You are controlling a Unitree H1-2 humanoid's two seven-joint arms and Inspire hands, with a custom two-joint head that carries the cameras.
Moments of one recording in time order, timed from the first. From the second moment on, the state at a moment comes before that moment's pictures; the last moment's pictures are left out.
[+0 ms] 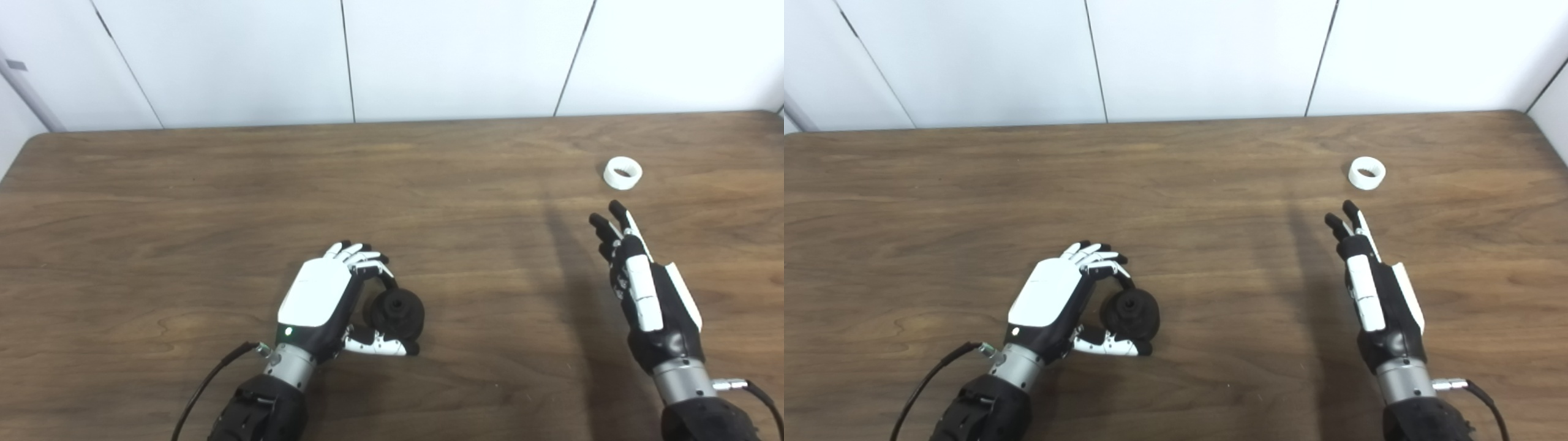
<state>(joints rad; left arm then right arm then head) 0.06 0.17 -0.40 -0.29 0.94 0.11 -0.10 0.22 -0.16 -0.07 -0.50 0.03 0.27 0.04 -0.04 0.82</state>
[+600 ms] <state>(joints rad) 0.06 0.17 -0.39 -0.28 0.93 0.11 -0.12 0.12 -0.19 -0.13 -0.56 -0.02 0.36 0.03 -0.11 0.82</state>
